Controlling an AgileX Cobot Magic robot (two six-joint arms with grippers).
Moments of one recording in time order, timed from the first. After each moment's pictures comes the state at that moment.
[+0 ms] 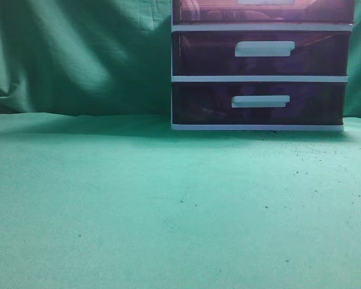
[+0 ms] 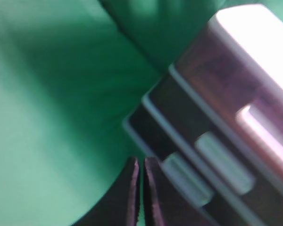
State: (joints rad) left arm -0.82 0.73 -1.21 0.27 0.88 -0.19; right arm 0.67 1.25 -1.11 -0.34 0.49 -0.14
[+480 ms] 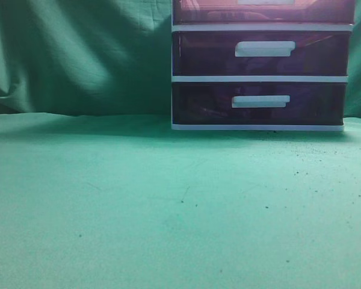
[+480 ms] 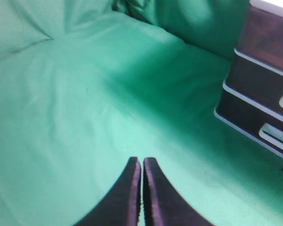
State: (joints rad) left arm -0.82 0.19 -0.64 0.19 0.66 -0.14; right arm 0.73 0.87 -1.05 0.09 0.74 -0.10
